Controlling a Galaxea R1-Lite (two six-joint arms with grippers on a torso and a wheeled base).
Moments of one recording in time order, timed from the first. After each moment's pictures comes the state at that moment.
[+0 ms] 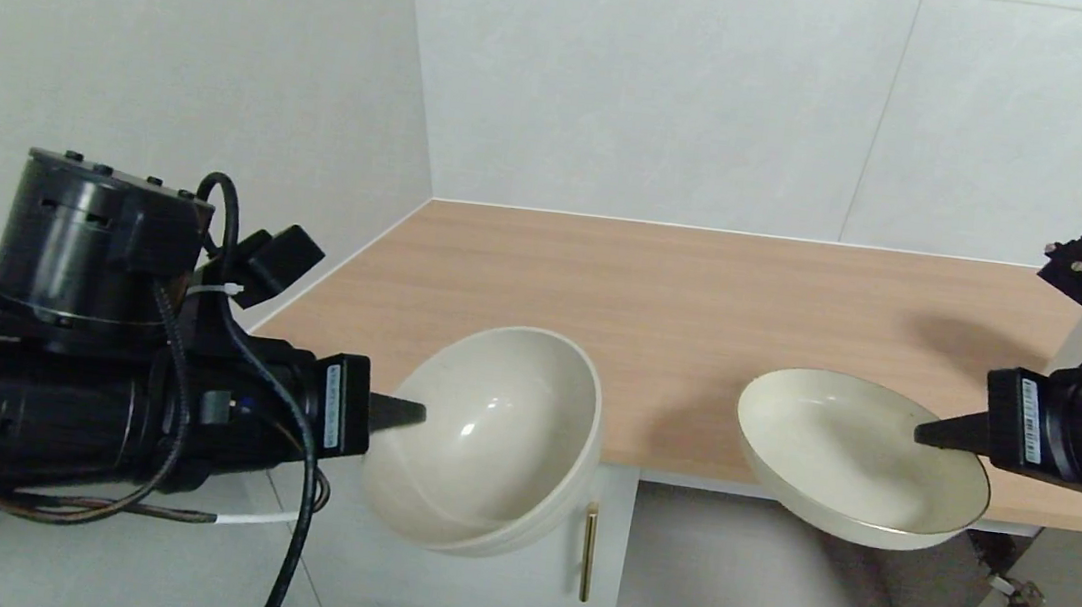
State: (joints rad) left arm -0.50 1.43 -0.87 0.00 -0.15 -0.54; right arm 0.43 1.38 -1.15 0.46 -0.03 0.41
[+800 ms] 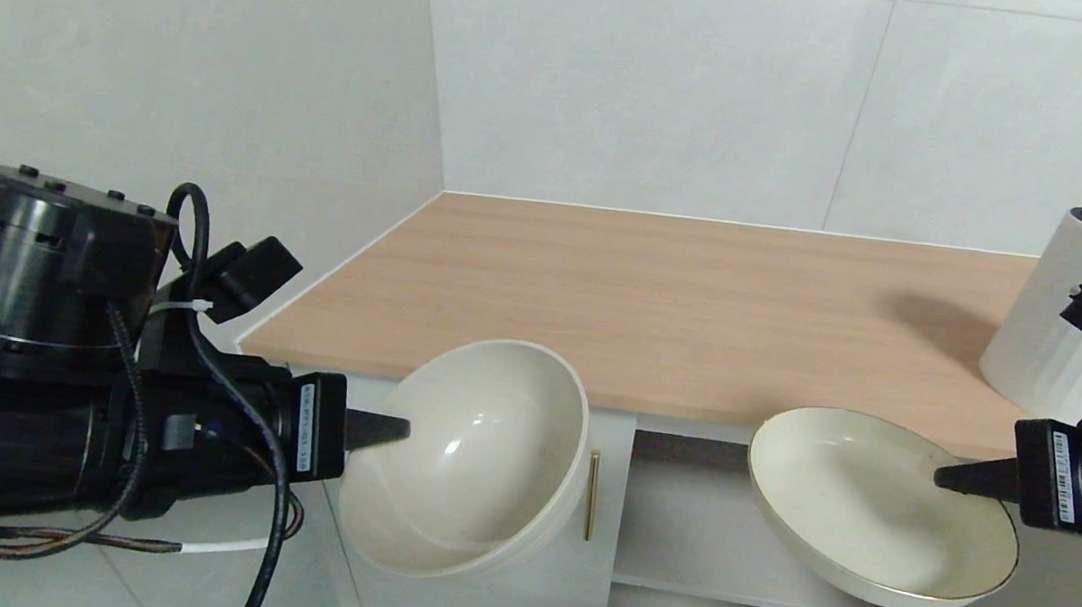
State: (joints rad) left arm -0.50 1.39 -0.83 0.00 -0.15 -0.54; right arm 0.44 1.31 -1.05 0.45 -0.03 0.40
